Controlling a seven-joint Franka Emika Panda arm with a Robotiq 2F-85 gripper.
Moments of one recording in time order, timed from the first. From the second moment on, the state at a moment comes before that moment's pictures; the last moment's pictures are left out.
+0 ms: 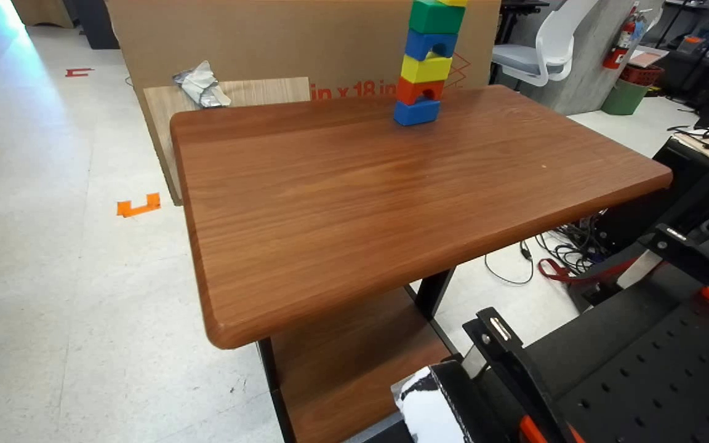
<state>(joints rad) 0.03 0.27 -0.04 -2.00 0.04 2.49 0.25</state>
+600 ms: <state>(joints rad) 0.03 0.27 -0.04 -1.98 0.02 2.45 0.25</state>
